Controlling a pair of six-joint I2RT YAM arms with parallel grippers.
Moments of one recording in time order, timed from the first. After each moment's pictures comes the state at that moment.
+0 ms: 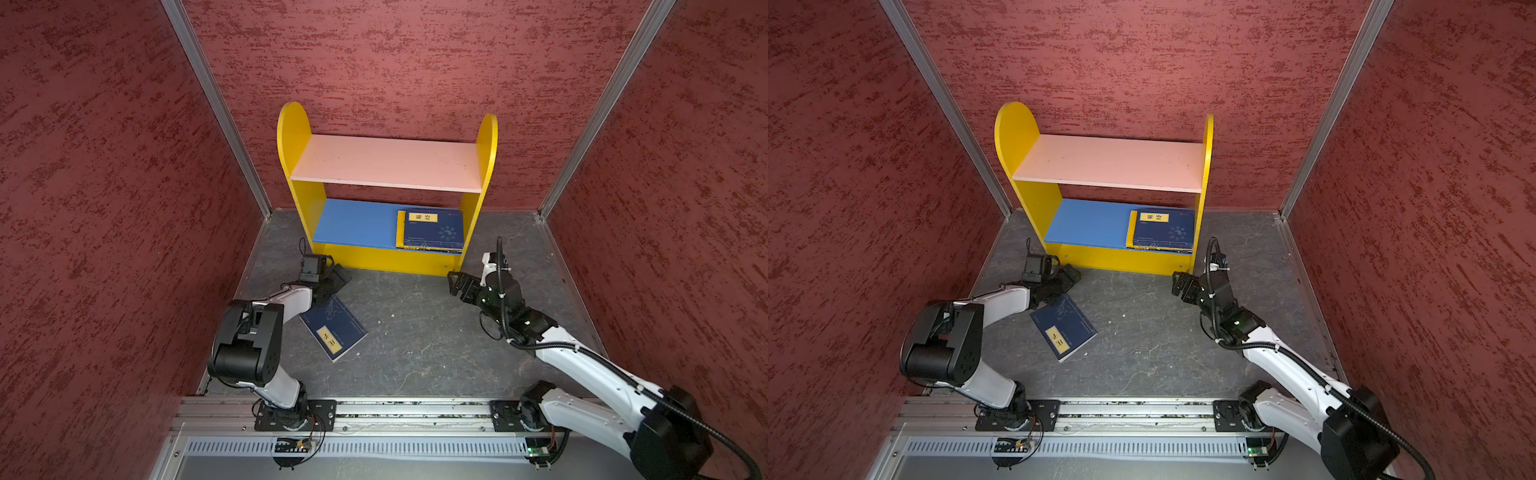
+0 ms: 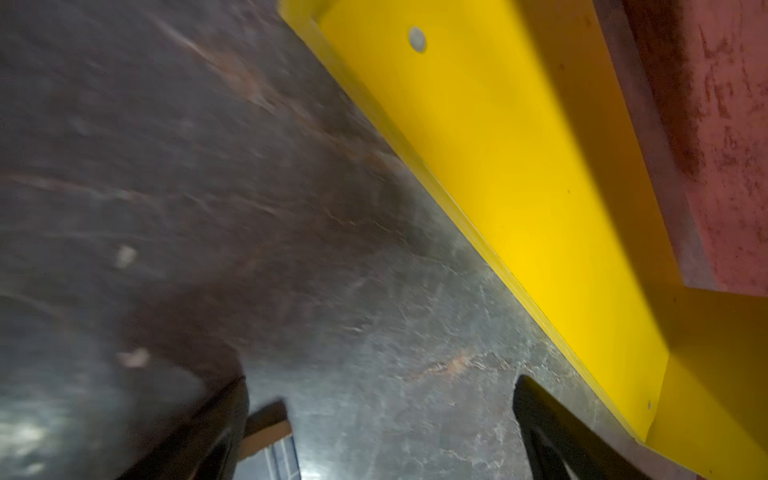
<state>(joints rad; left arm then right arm) -0.14 1.59 0.74 -0.04 0.14 -0.84 0.56 1.03 0.62 -0.06 0.15 0.72</state>
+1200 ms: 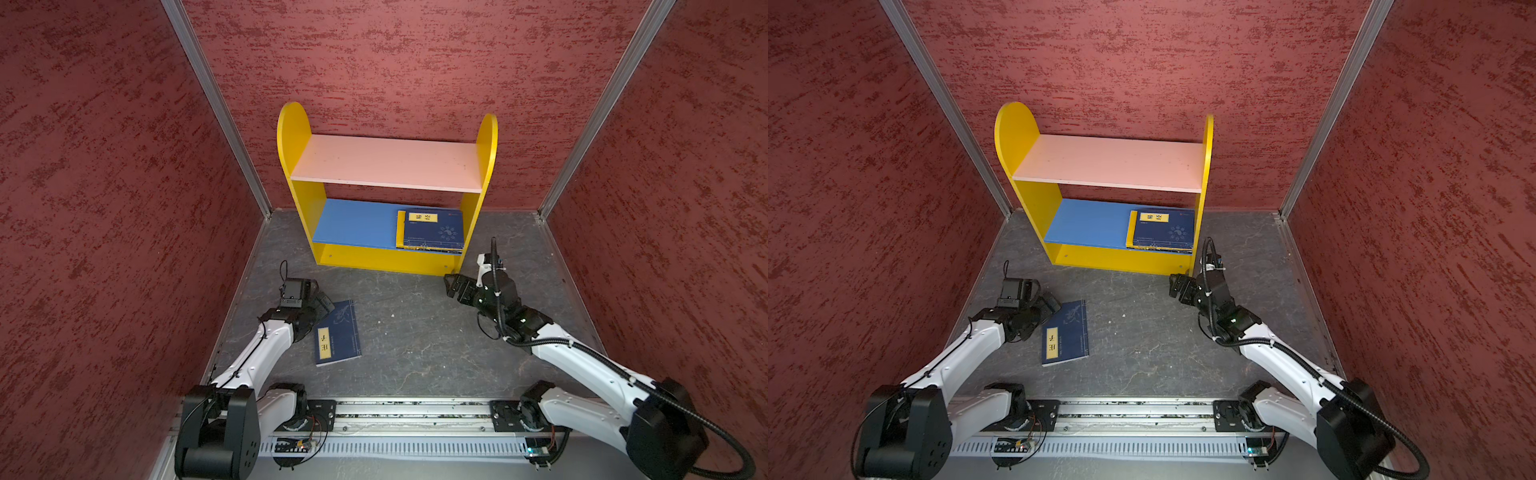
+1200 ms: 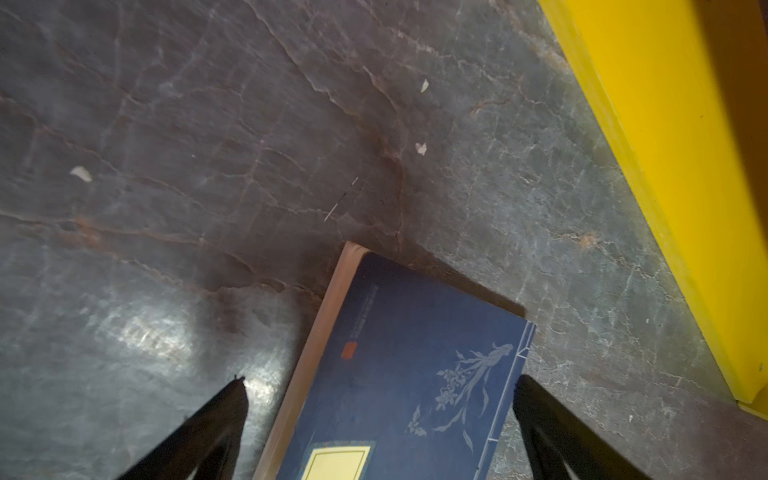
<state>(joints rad) -0.06 1.13 0.54 -0.48 0.02 -0.78 0.56 1.08 0.62 -0.05 0.11 0.72</state>
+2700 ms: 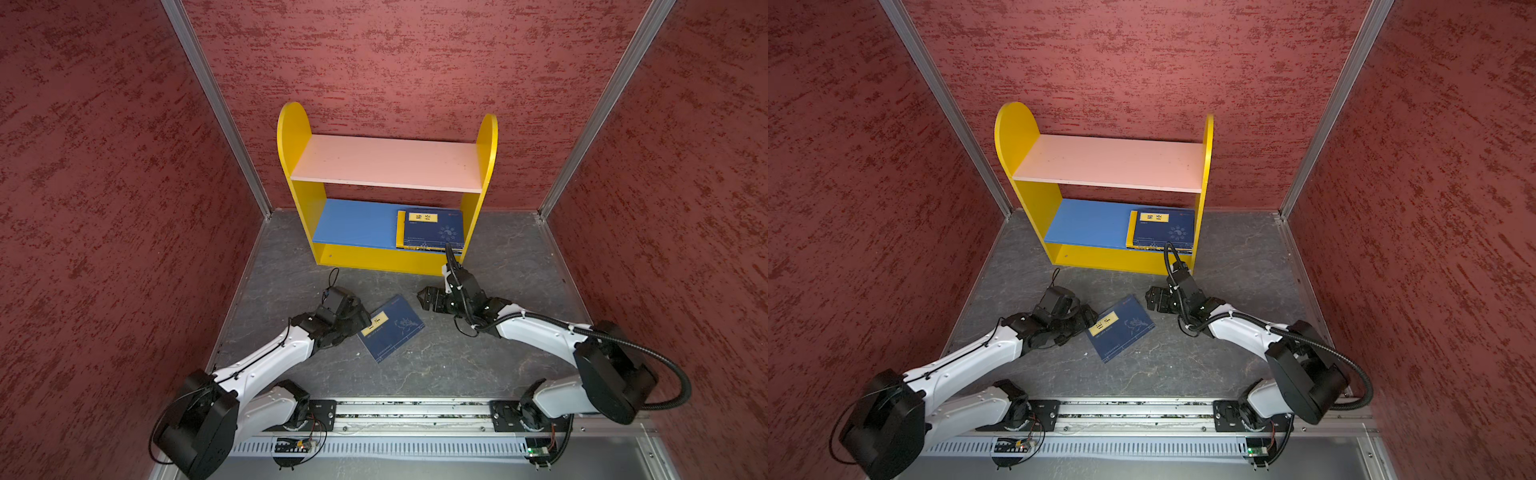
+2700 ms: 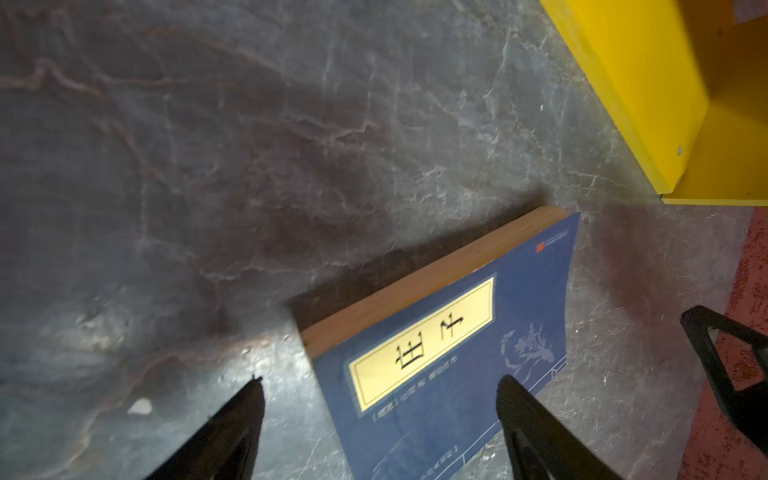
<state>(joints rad) -0.54 1.08 0.52 -0.43 0.02 -1.01 0.67 1.46 0.72 0.00 -0.06 0.71</state>
